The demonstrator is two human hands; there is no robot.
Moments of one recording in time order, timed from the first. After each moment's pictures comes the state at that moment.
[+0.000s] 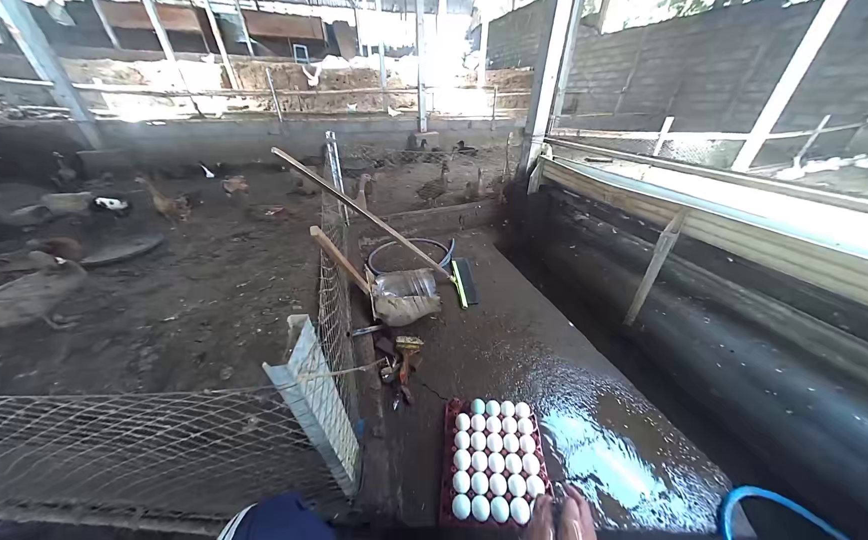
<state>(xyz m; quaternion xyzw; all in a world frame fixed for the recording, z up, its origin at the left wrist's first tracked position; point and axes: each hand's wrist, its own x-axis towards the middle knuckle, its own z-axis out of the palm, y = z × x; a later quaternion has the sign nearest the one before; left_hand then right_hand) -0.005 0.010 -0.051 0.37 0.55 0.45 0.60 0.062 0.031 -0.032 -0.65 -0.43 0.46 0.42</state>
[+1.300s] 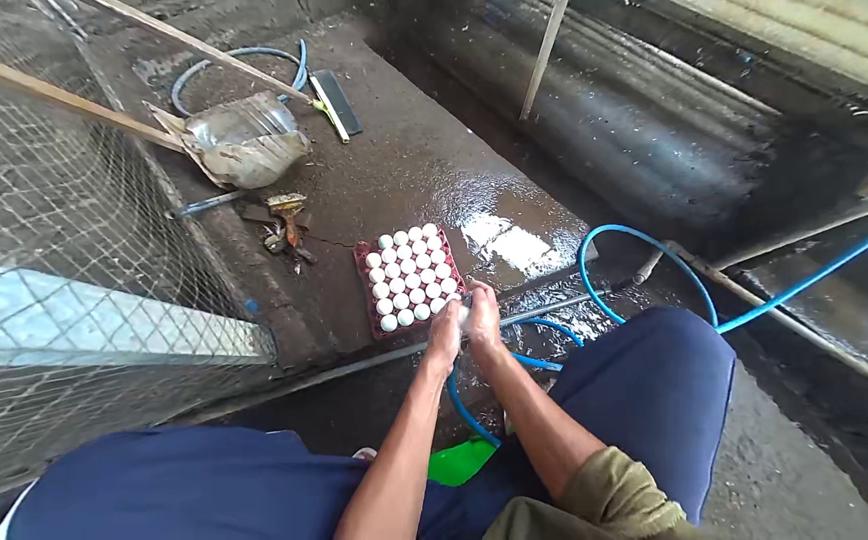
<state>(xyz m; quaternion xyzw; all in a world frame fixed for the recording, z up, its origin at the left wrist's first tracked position) -0.008 0.004 -0.008 0.36 0.62 0.40 0.57 0.060 0.025 -0.007 -0.64 -0.34 0.52 0.45</state>
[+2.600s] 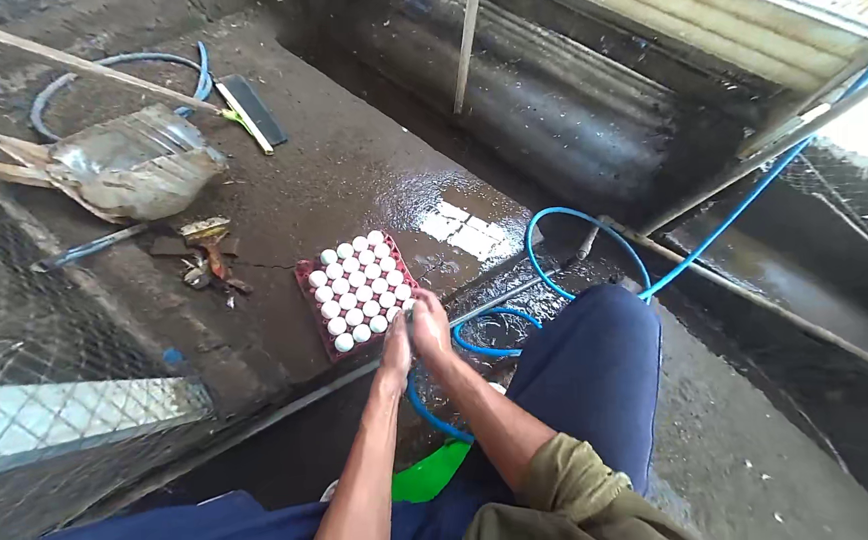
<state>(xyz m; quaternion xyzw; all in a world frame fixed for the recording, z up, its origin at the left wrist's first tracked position) -0.006 0.001 -0.009 0.34 0.63 0.38 0.59 0.061 0.022 -0.007 -0.65 -0.33 0.54 0.42</state>
